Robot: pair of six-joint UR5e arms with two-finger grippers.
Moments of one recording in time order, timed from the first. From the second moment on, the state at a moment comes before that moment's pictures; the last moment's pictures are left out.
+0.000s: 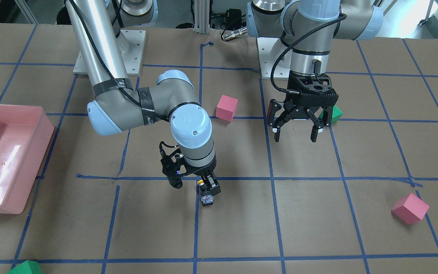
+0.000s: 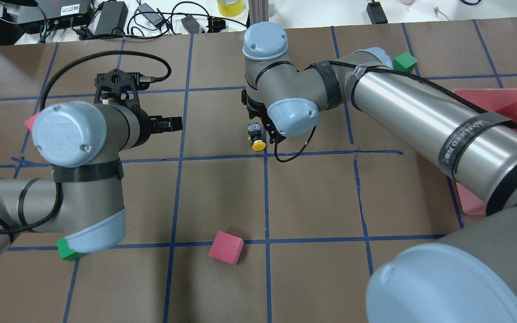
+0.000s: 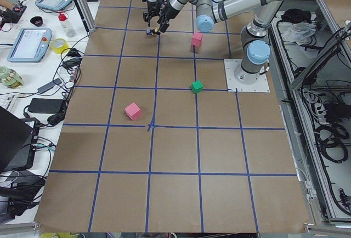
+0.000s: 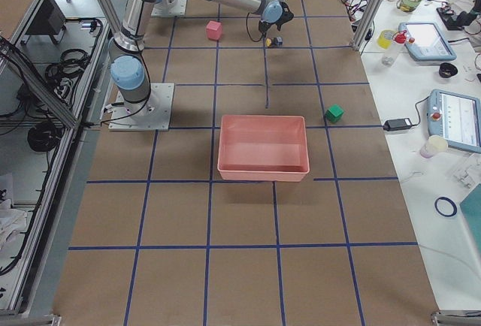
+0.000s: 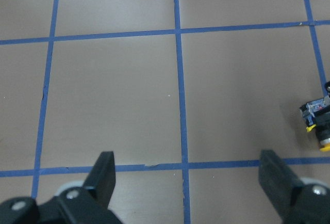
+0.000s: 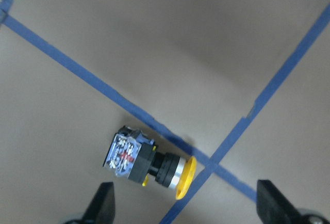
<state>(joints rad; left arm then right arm) -1.62 -1.52 -2.24 -0.34 1.63 -0.04 1.92 -1.05 1.52 -2.09 -1.59 1.21</state>
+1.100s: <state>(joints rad) -1.94 -1.66 -2.33 -0.17 1.67 -0.18 1.71 -1.39 1.63 -1.84 -1.65 0.04</state>
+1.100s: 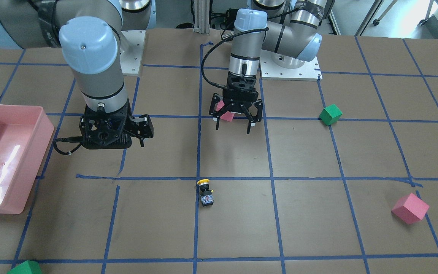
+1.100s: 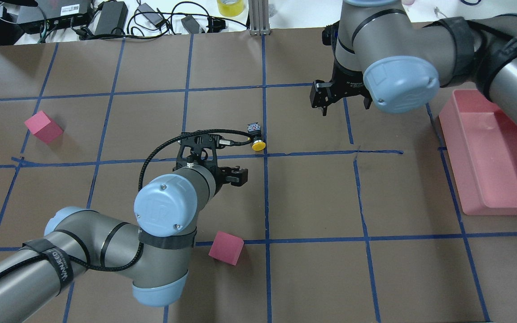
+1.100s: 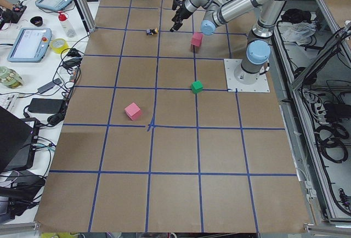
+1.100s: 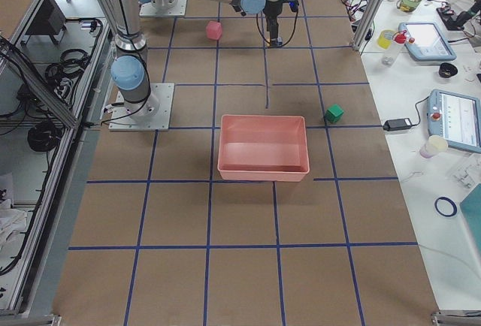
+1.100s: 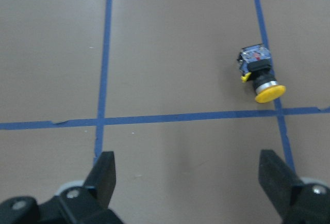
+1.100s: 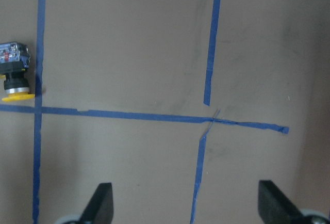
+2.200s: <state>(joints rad) -2.01 -1.98 -2.16 0.02 1.73 -0.20 1.62 -1.50 1.57 -1.72 -1.50 -0.12</state>
